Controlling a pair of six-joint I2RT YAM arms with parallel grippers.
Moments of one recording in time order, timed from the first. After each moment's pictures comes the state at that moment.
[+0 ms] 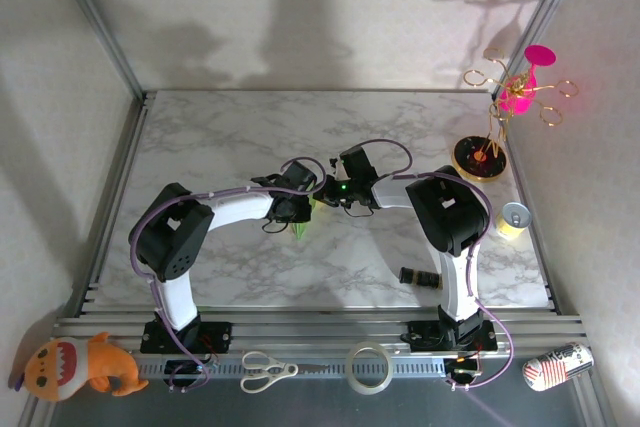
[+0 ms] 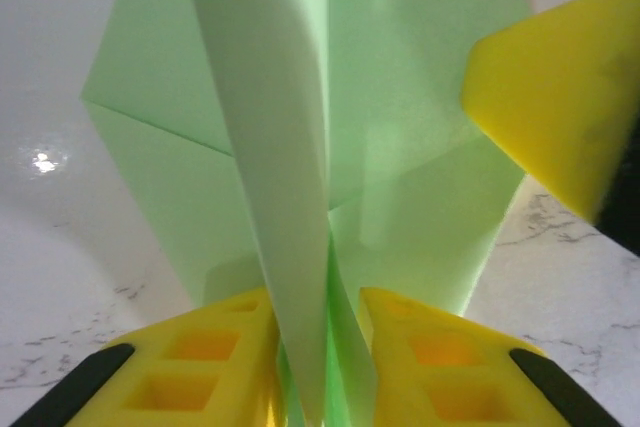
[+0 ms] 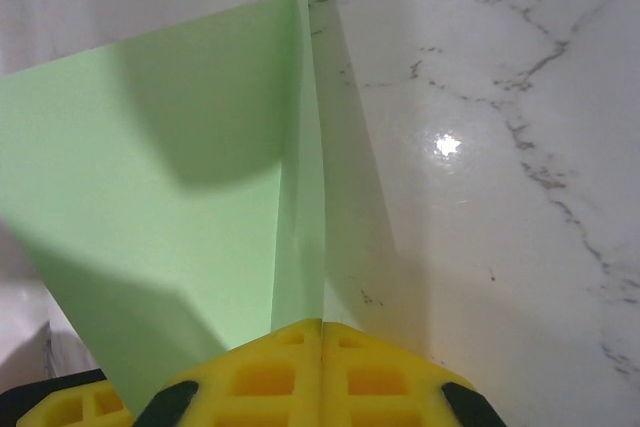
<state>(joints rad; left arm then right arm) -0.65 1.84 1.09 -0.41 -0.06 -0.64 0.58 2.03 1.10 0.13 -0.53 0.77</state>
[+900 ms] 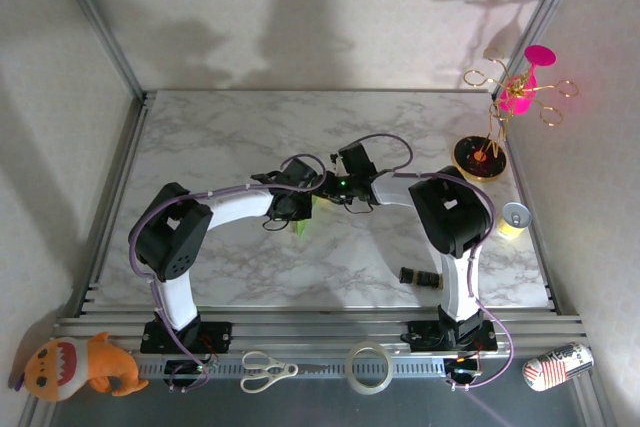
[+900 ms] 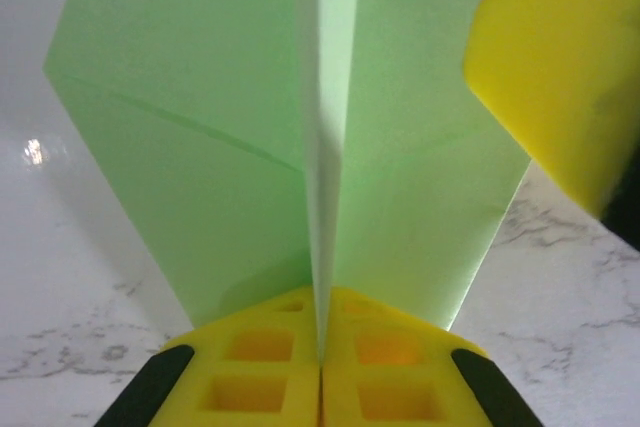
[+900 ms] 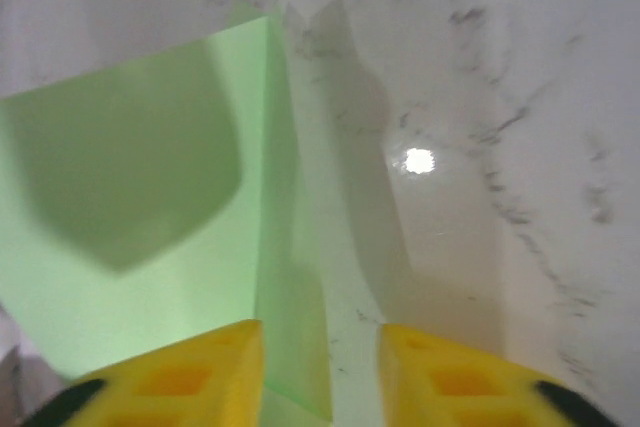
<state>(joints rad) -0.65 1.84 1.12 -0.44 -0.06 -0.66 0.58 2.00 1.14 0.03 -0.44 0.73</state>
